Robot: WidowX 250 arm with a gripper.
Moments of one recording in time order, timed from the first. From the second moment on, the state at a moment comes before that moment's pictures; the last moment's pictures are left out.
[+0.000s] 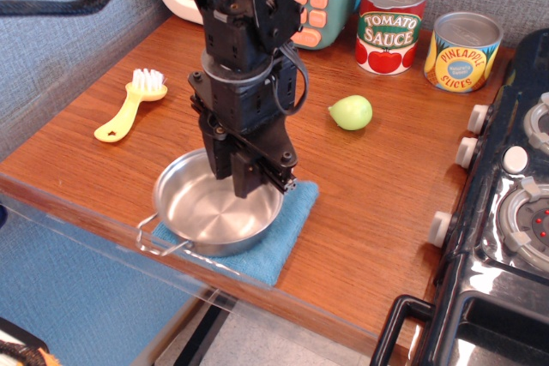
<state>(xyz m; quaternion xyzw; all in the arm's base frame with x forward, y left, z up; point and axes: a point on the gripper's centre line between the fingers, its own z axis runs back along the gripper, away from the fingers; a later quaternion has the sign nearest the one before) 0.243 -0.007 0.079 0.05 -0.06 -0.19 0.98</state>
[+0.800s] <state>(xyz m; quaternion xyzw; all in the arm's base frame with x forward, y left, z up) 0.283 0.060 0.141 0.01 -0.10 -0.05 0.99</state>
